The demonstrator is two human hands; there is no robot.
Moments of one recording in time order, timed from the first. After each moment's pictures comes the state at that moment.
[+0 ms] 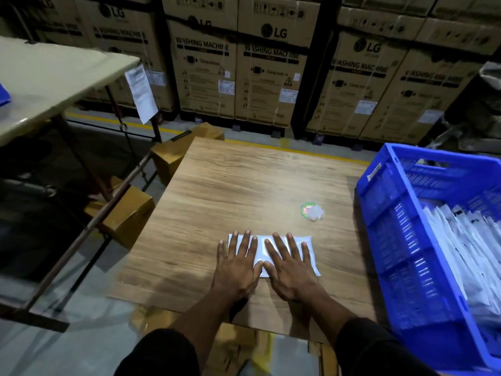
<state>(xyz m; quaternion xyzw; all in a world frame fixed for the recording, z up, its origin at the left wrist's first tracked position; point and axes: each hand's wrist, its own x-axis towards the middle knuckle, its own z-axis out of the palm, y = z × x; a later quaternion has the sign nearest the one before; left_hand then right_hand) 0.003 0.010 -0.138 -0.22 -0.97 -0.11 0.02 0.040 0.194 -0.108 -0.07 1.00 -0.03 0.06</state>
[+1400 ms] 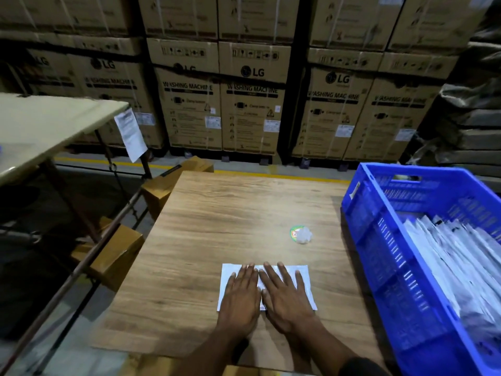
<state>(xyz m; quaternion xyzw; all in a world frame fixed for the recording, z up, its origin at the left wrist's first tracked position) 0.005 0.038 -0.138 -0.26 -0.96 -0.09 -0.04 0.048 0.190 -0.107 -0.02 1.00 -0.04 0.05</state>
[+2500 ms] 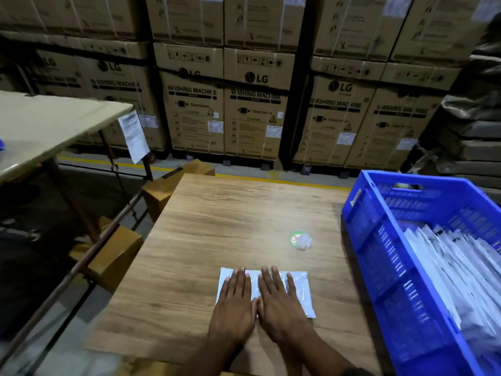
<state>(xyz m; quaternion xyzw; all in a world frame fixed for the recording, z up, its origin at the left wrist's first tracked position) 0.017 0.031 -0.129 -0.22 -0.97 -0.10 0.00 0.042 0.182 -0.125 -0.04 1.00 -0.02 -0.02</state>
